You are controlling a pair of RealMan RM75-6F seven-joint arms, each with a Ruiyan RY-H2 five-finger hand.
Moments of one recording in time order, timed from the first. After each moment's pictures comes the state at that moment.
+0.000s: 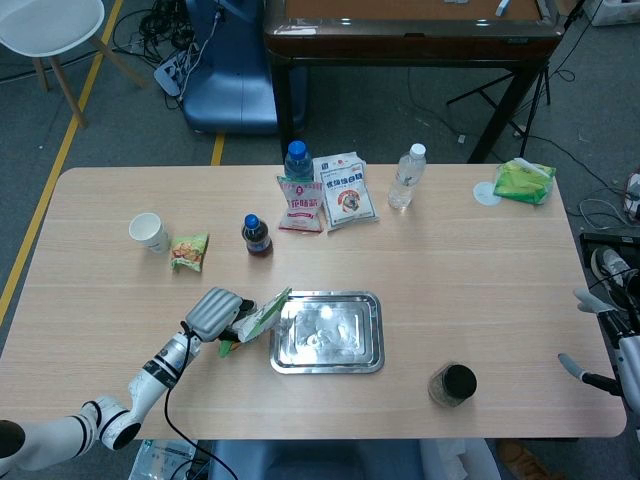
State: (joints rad) left arm -0.73 -1.67 0.03 -1.11 1.48 1.09 -0.27; right arm -0.01 -1.02 0.06 -1.60 -1.59 1.64 0.13
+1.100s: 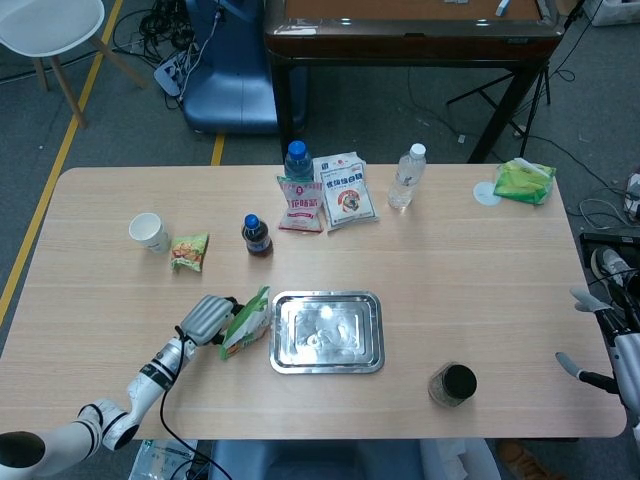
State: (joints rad) left arm -0.68 -1.77 0.05 -0.90 1.55 1.05 -0.48; right arm 0.00 -1.02 0.06 -1.63 -1.58 1.62 0.10
